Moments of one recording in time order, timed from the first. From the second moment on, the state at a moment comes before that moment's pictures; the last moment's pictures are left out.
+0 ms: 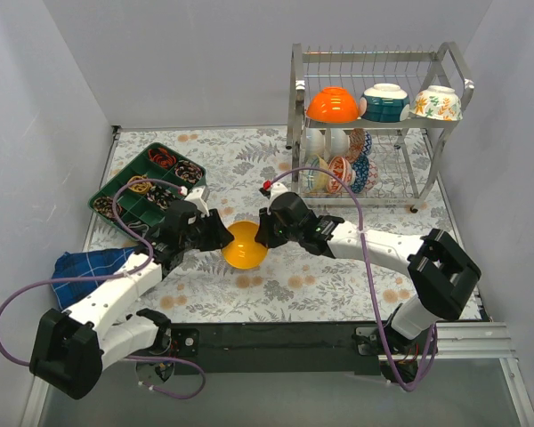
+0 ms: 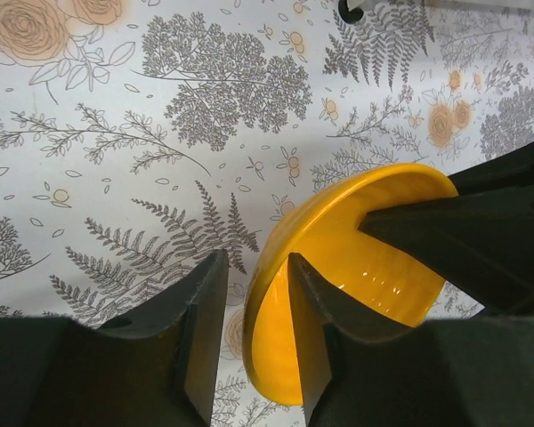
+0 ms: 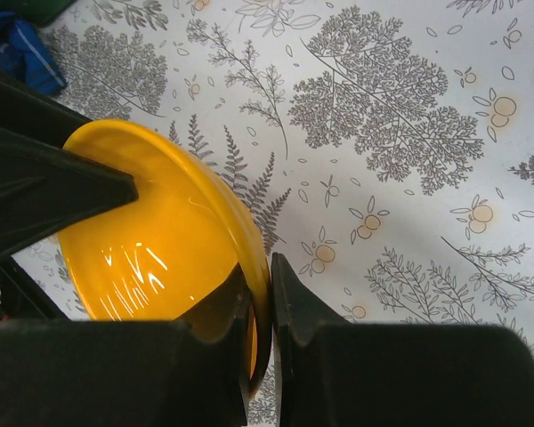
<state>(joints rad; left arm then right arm) -0.44 1.02 0.59 -0.19 0.18 -0.55 0.94 1.57 0.98 -0.06 -0.02 0.49</state>
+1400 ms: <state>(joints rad) -0.30 1.89 1.24 -0.10 0.10 -0.65 0.93 0.78 0.45 -0.08 0.38 0.45</state>
